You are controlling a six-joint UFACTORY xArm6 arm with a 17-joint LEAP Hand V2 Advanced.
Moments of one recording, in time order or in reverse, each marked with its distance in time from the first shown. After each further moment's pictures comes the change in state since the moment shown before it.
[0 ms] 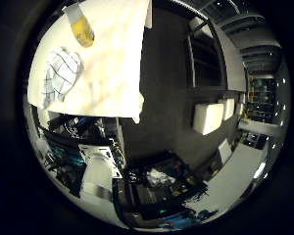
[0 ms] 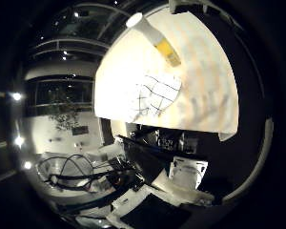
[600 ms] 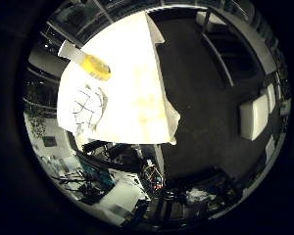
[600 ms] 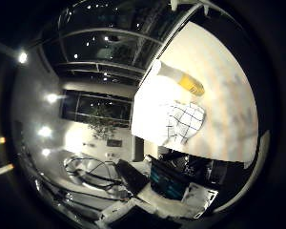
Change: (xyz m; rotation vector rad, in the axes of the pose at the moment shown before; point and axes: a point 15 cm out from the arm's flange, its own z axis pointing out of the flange) arm 0.063 -0.017 0.020 0.067 -0.483 0.063
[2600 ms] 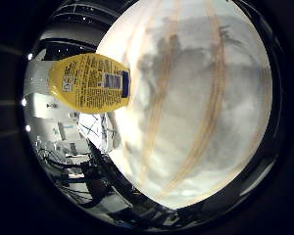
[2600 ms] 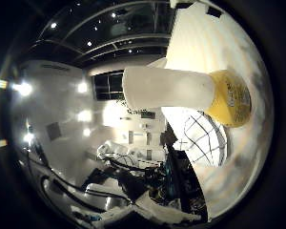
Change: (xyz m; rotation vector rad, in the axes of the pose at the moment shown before) arm 0.019 -0.160 0.213 -0.336 -0.349 -0.186
